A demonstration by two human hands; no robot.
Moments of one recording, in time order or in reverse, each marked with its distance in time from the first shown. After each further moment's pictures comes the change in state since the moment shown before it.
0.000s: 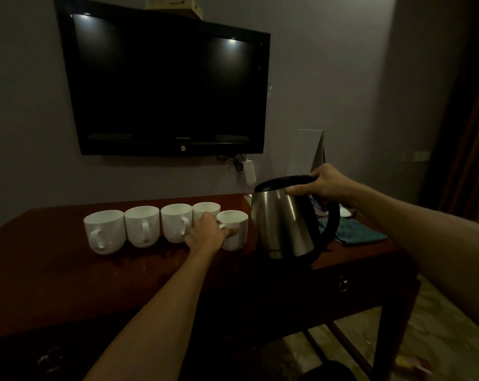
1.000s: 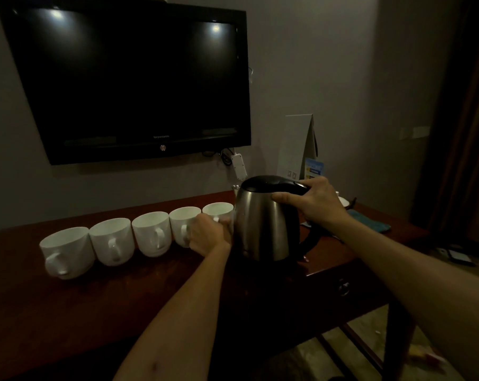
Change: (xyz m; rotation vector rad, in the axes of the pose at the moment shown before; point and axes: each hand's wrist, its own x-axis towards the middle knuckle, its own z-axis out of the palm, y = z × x) left_hand 0.044 0.039 0.080 -0.001 0.329 -0.228; right_hand 0.018 0.068 0.038 0.096 0.292 -0.218
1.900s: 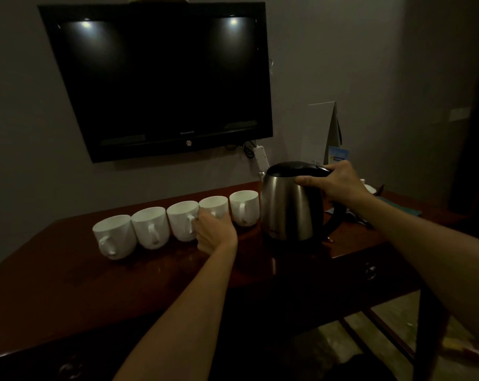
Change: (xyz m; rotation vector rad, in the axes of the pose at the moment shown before) left_hand -0.022 -0.027 -0.064 -0.252 0.059 -0.112; right_hand 0.002 -0.003 0.001 0.093 0.003 0.115
